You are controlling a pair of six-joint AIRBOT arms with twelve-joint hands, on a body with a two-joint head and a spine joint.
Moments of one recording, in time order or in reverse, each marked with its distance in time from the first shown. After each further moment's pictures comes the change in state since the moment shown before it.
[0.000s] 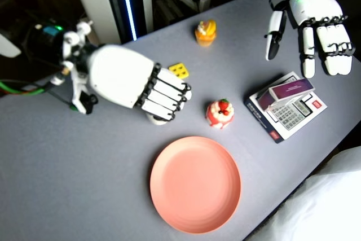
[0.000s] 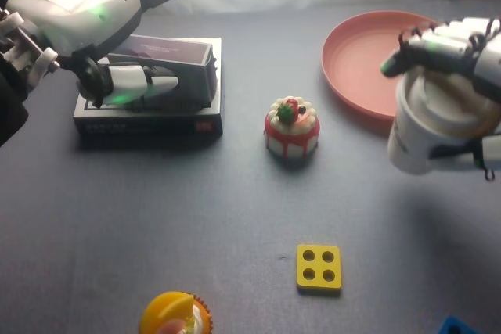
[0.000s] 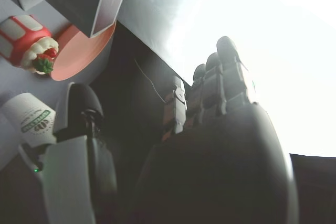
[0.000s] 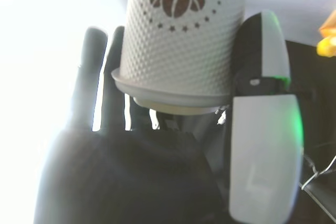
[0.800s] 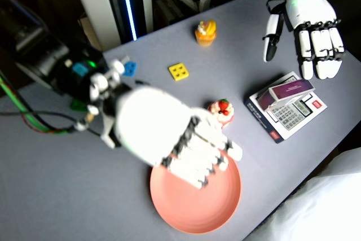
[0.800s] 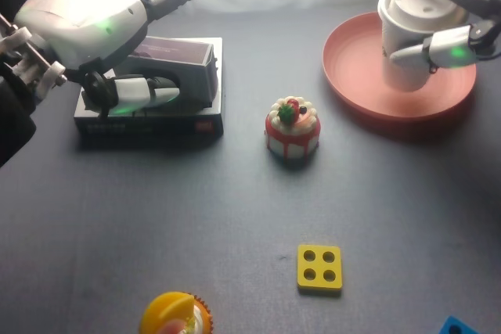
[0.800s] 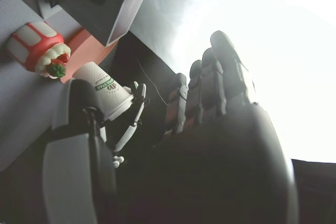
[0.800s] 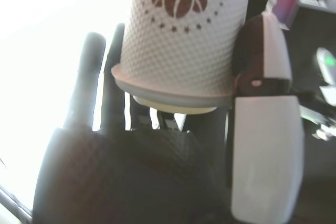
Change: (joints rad) left arm 0.031 -0.024 0.010 0.017 -0.030 -0.035; right arm 0.226 -0.302 0.411 0.316 -0.253 -0.112
